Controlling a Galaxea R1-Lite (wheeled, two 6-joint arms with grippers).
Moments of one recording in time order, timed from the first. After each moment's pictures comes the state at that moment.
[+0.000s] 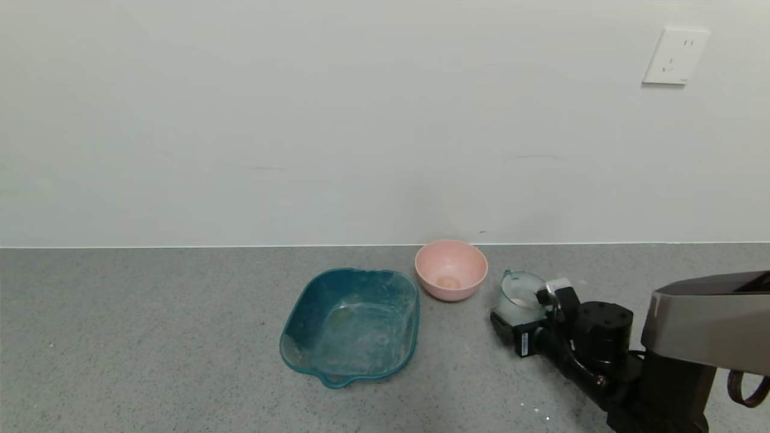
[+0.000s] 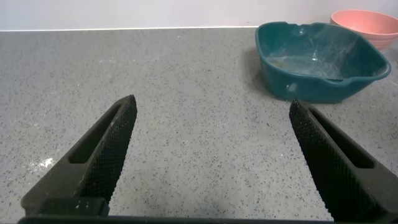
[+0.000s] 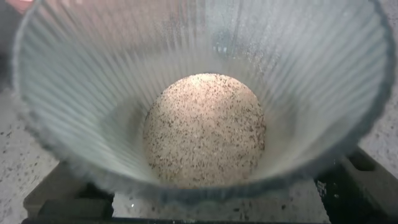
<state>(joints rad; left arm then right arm) 0.00 0.00 0.00 0.00 0.00 0.00 0.36 2.33 -0.51 -1.56 -0.08 0.04</state>
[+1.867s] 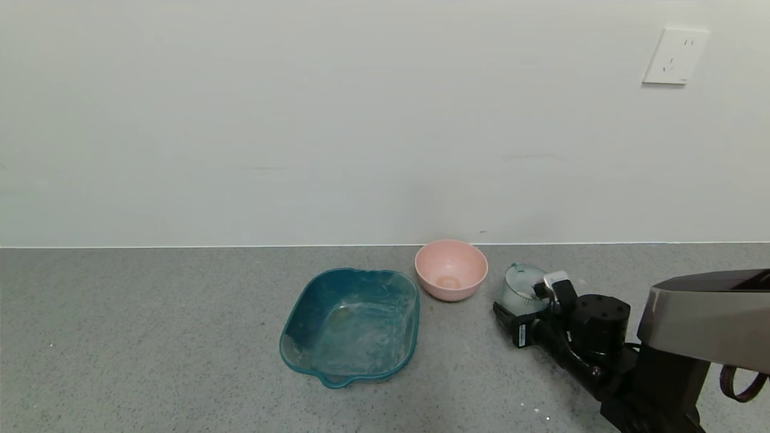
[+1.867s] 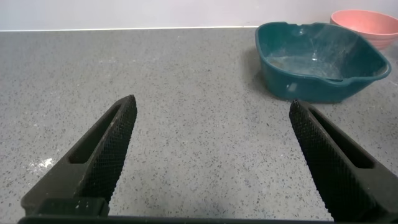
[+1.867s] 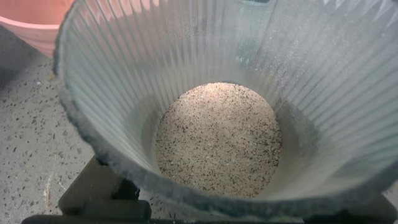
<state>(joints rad) 0.00 0.00 0.00 0.00 0.00 0.00 0.35 2.34 -0.56 -1.56 -0.08 0.01</state>
